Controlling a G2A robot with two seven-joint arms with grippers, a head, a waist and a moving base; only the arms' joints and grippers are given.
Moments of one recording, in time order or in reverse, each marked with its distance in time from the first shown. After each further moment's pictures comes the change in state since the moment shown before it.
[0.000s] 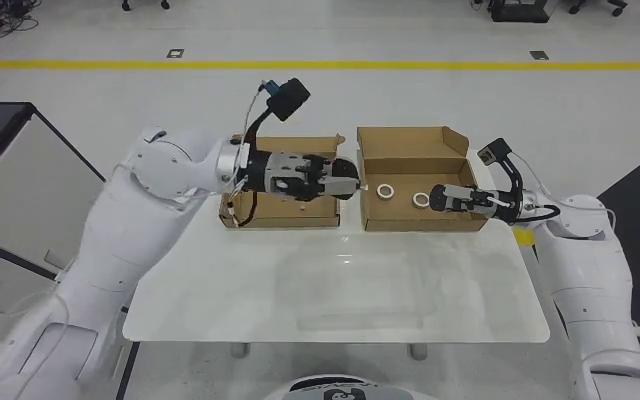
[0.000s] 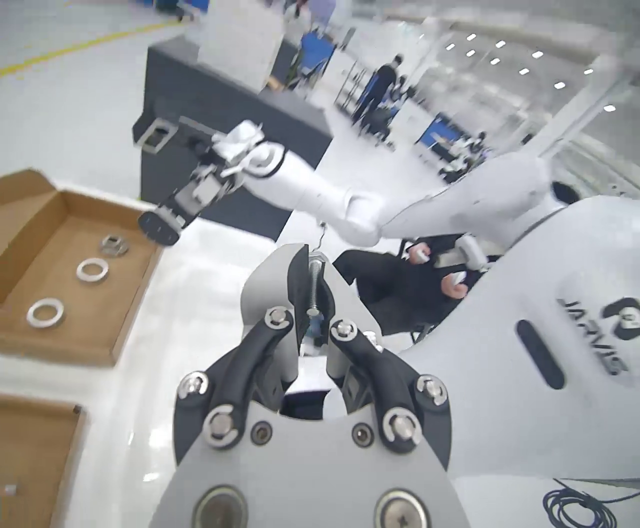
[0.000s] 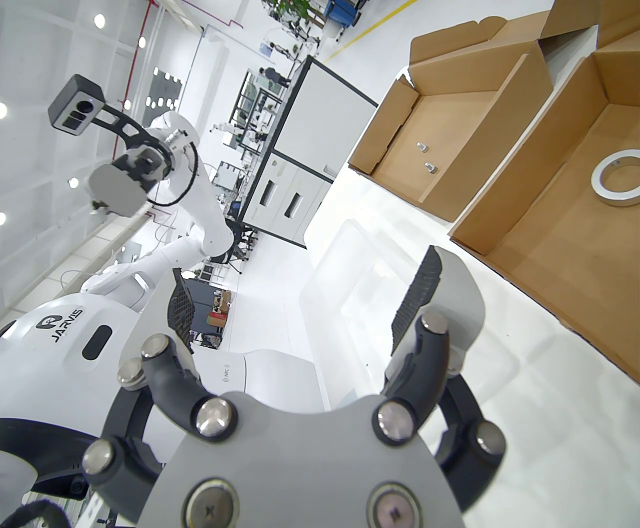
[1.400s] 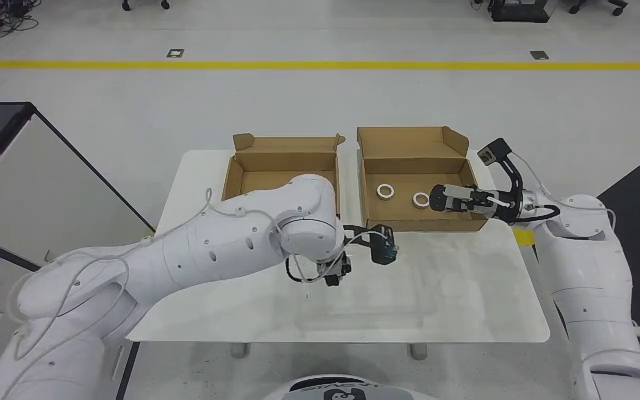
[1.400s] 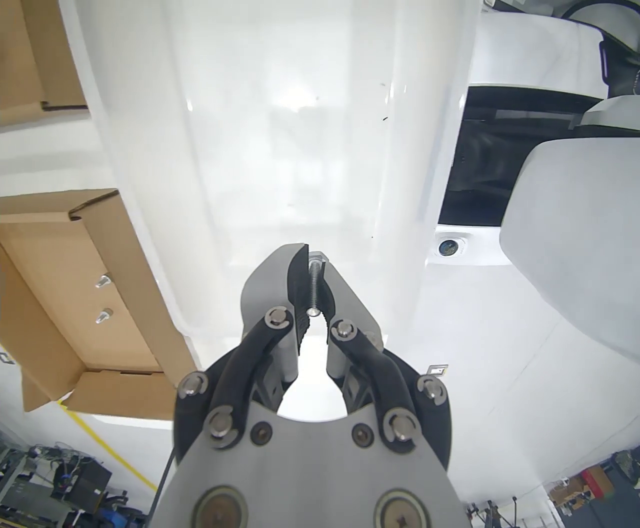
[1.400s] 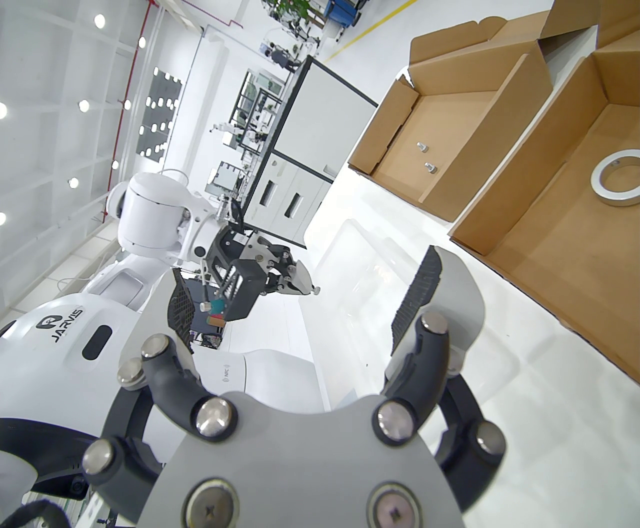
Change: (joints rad) left arm -0.331 -0.169 0.707 -0.032 0.859 0.249 -0.447; right arm 0.000 0.000 0.000 0.000 0.000 0.000 0.000
